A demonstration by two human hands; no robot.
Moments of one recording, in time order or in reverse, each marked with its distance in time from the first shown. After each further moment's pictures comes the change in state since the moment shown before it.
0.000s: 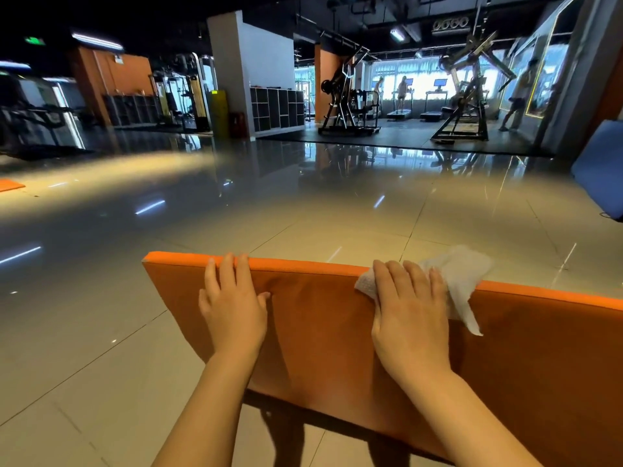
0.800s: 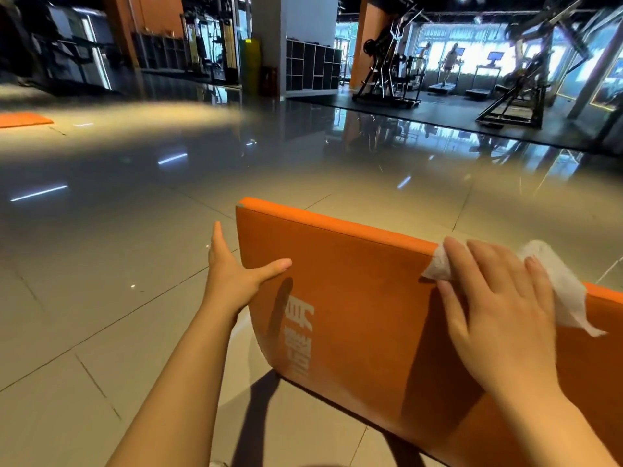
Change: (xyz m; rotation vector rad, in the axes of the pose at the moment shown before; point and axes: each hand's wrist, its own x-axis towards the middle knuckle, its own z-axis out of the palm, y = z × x) left_hand 0.095 -0.112 0.009 -0.763 -0.233 -0.451; right_hand 0.047 -0.044 0.049 -0.030 -0.050 -0.082
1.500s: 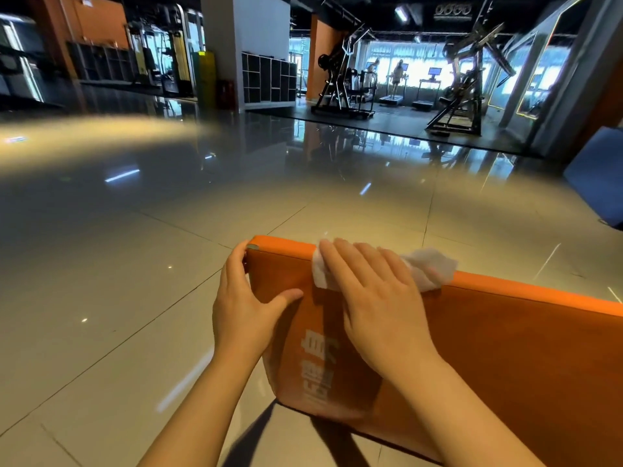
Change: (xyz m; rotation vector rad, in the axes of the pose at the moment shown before) left_hand 0.031 -0.026 -0.020 0.064 0.004 0.320; right_hand 0.043 -0.148 0.040 -0.009 -0.044 -0.254
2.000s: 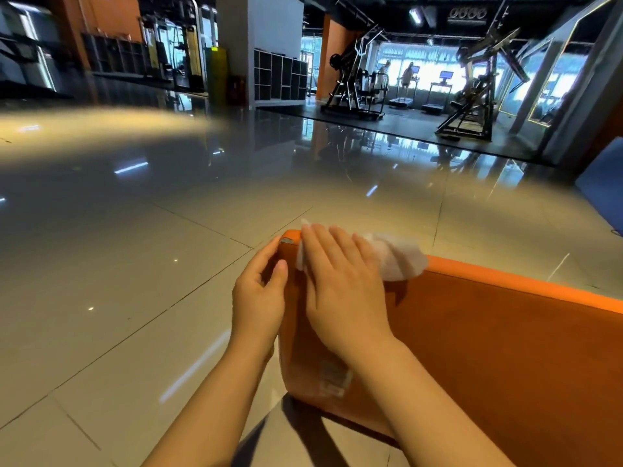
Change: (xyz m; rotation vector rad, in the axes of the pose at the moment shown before) left_hand 0.001 0.004 -0.022 -0.501 -0.030 -0.129; right_hand 0.031 -0.071 0.023 0.122 0.029 0.073
